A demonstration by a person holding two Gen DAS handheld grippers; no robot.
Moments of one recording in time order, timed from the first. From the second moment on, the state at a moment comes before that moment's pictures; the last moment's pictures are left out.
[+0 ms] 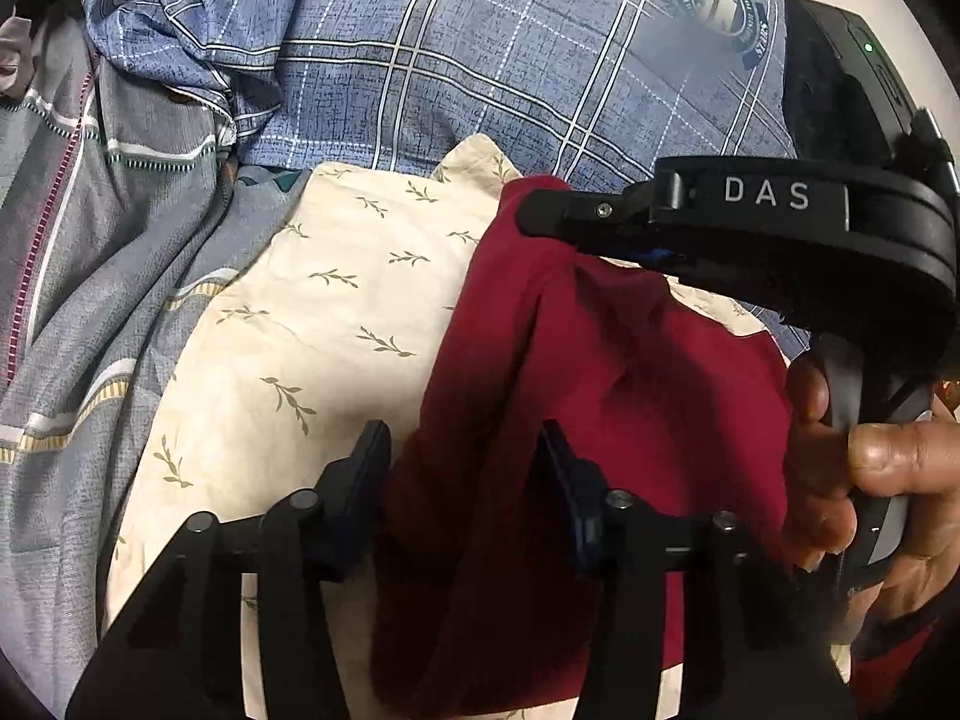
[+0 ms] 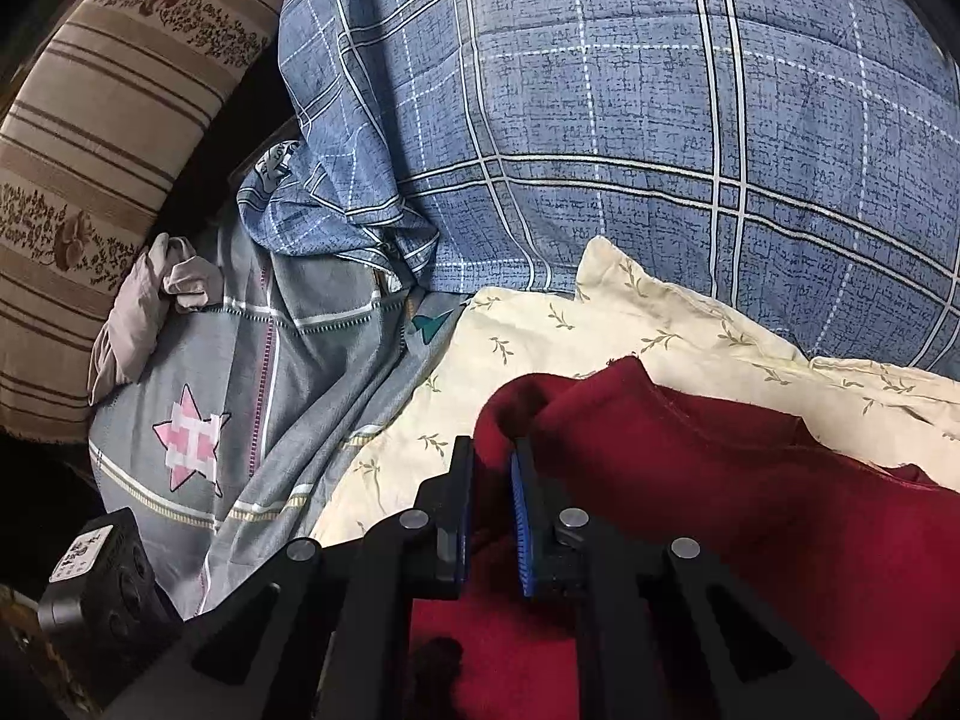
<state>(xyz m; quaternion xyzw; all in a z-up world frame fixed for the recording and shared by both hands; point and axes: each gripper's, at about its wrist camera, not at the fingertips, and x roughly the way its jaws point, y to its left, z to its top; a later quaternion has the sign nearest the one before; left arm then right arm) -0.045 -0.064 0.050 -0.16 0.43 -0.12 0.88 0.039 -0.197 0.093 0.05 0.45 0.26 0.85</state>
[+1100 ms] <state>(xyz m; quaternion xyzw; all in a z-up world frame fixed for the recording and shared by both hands) -0.047 -0.058 0.052 -0.16 0.42 -0.12 0.89 0.062 -0.149 0.045 -0.07 0.51 0.22 0.83</state>
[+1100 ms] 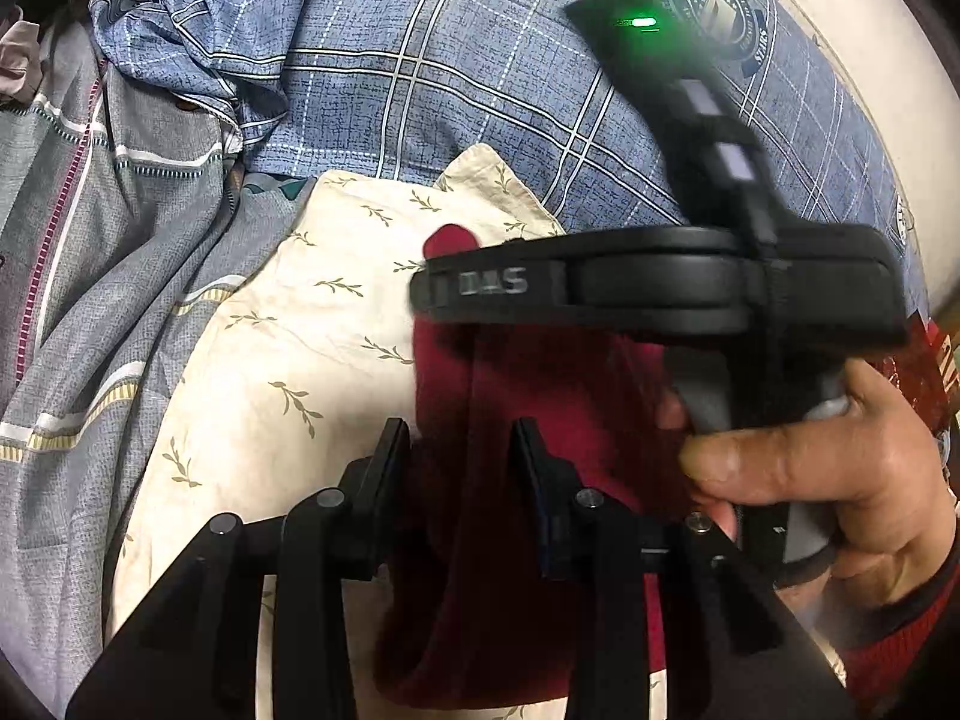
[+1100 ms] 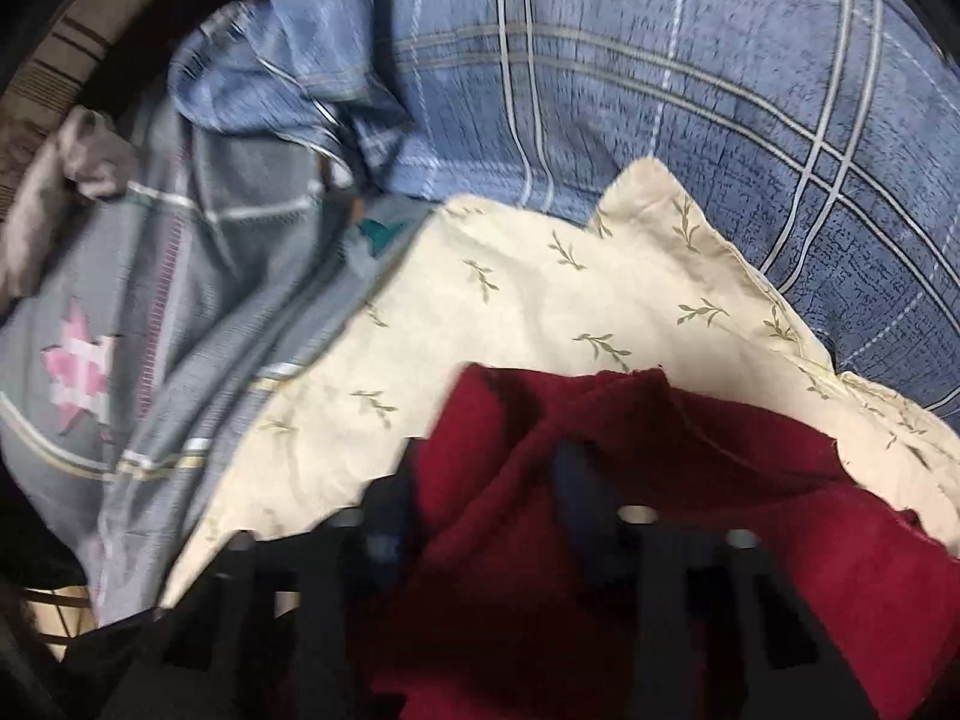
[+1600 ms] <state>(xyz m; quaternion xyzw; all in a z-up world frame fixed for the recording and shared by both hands) -0.047 -0.055 0.040 -0.17 0.44 -0.11 0.88 0.053 -0.189 0.071 0.05 0.49 0.26 0.83</state>
